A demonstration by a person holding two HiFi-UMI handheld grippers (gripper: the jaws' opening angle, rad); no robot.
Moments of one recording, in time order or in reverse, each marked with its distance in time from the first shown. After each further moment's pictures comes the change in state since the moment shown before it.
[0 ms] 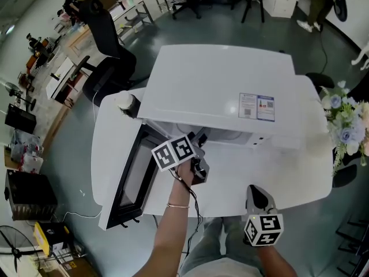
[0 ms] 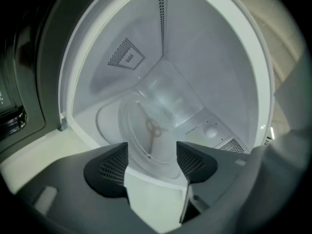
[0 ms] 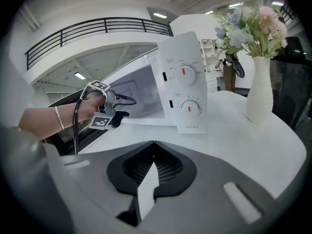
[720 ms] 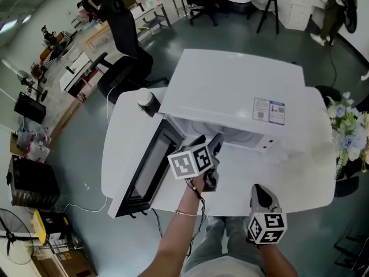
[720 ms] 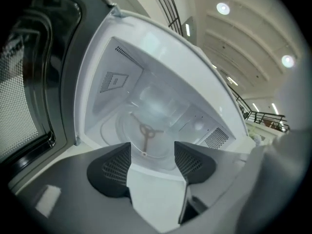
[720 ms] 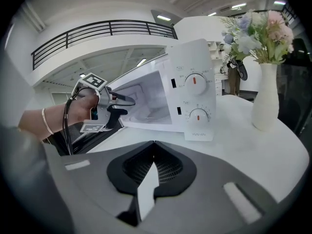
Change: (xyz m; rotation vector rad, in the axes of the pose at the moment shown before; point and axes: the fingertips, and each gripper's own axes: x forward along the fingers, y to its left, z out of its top) left arm -0.045 -0.027 0.000 0.196 -0.050 0.053; right arm -0.002 0.016 0.015 -0.027 -0.029 0.041
